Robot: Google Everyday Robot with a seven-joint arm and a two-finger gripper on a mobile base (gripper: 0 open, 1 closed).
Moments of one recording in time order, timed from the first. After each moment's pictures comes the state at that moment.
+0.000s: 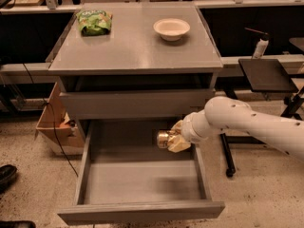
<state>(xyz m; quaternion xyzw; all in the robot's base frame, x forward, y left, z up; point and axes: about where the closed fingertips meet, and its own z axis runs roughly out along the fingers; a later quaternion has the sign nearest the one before) 0.586 -0.091 0.608 -0.64 0.71 0.08 0.29</state>
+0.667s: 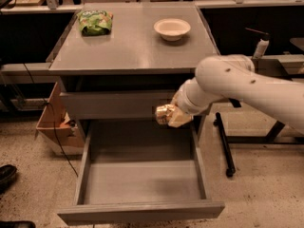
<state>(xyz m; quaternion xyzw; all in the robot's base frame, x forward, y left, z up) 0.605 -0.088 0.727 -0.66 0.70 -0.01 0.26</state>
